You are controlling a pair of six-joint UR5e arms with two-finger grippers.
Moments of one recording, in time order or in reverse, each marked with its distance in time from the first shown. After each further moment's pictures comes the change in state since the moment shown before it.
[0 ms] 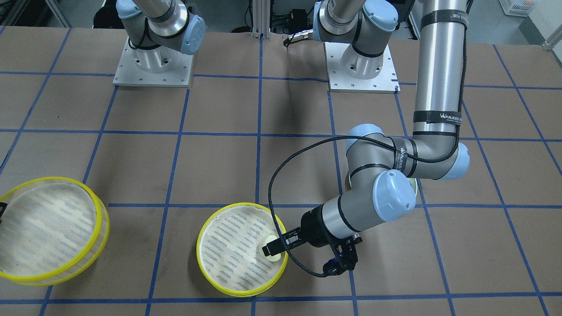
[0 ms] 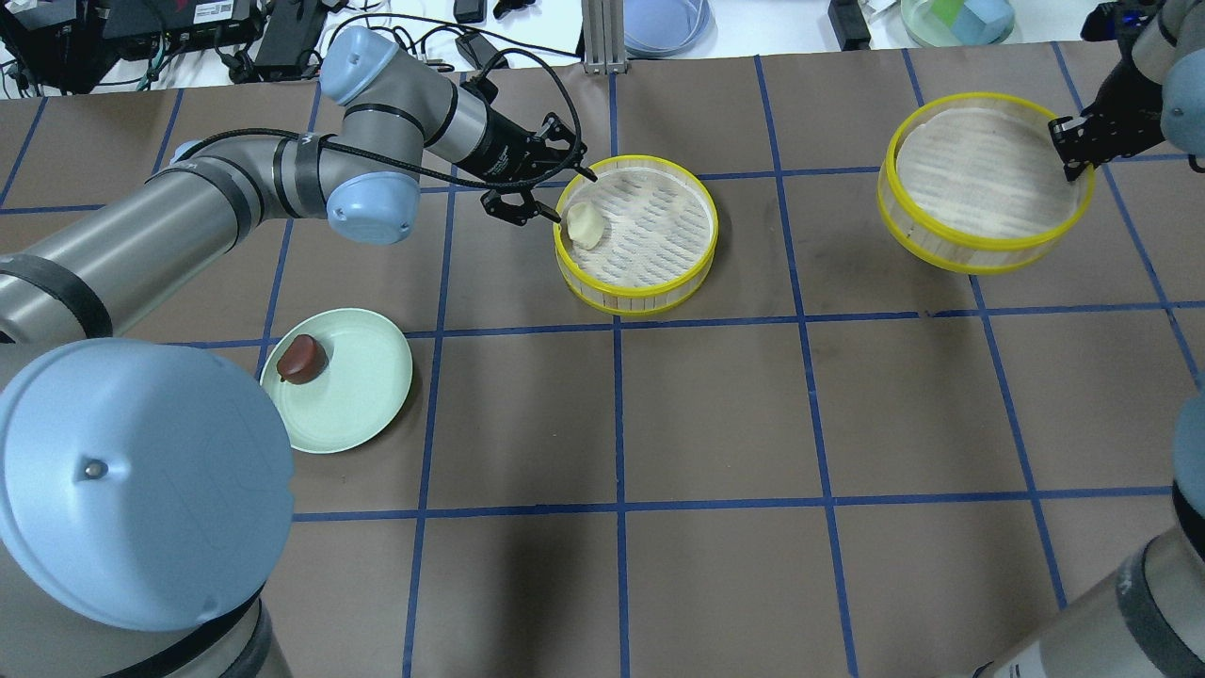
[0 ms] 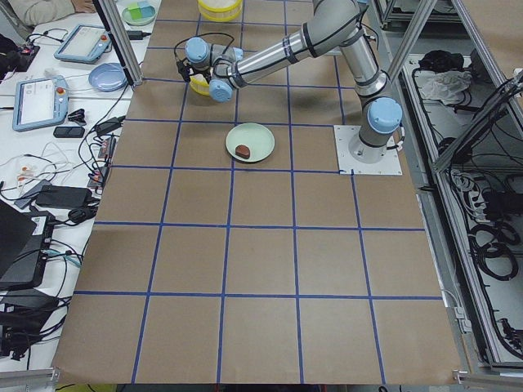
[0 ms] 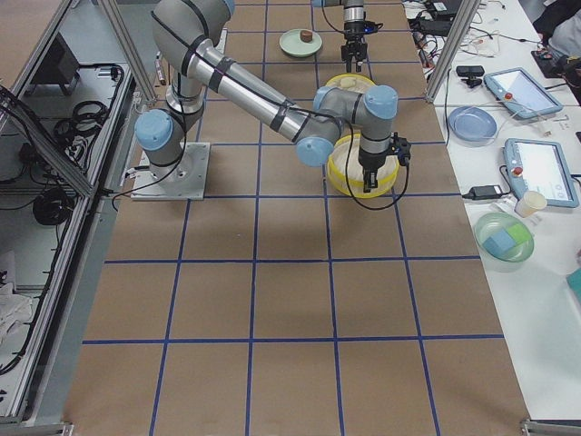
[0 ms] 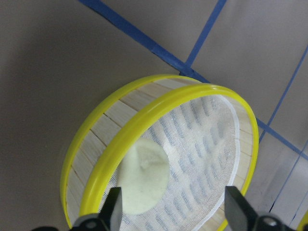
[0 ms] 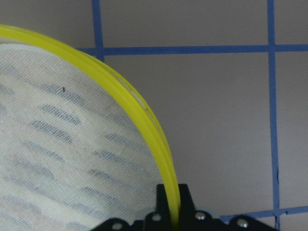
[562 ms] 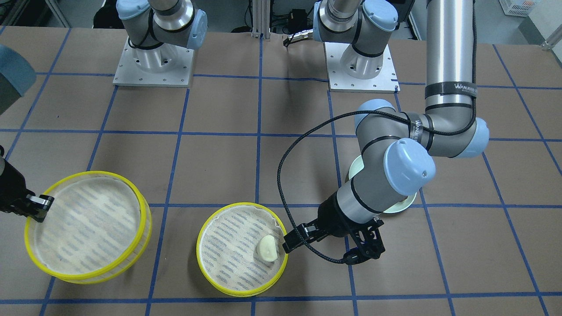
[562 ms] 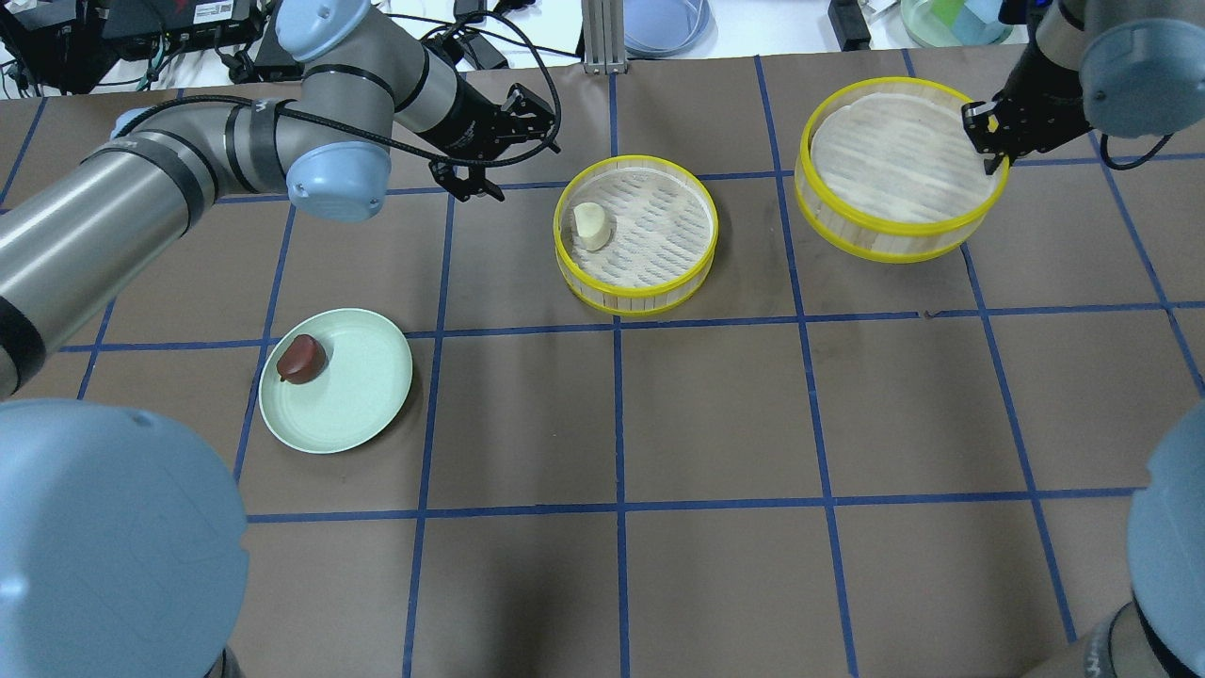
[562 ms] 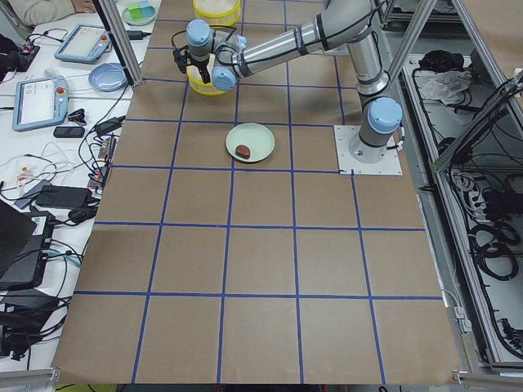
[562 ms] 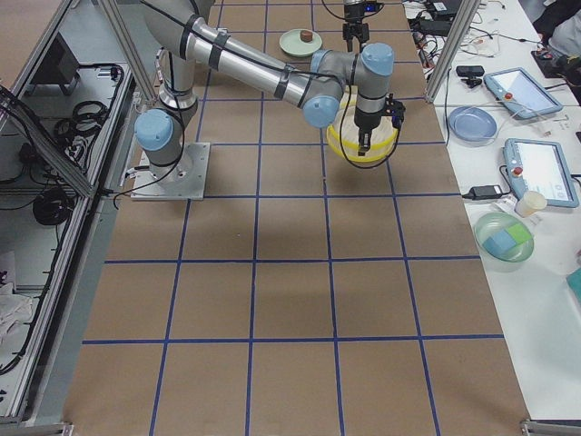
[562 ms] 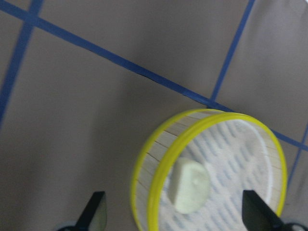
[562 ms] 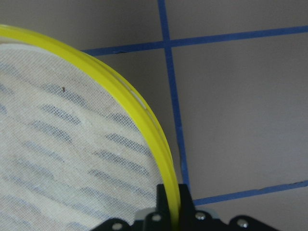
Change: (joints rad) left arm 0.024 0.129 0.003 -0.103 0.270 0.163; right arm 0.168 -0.059 0.005 0.109 0.001 0.275
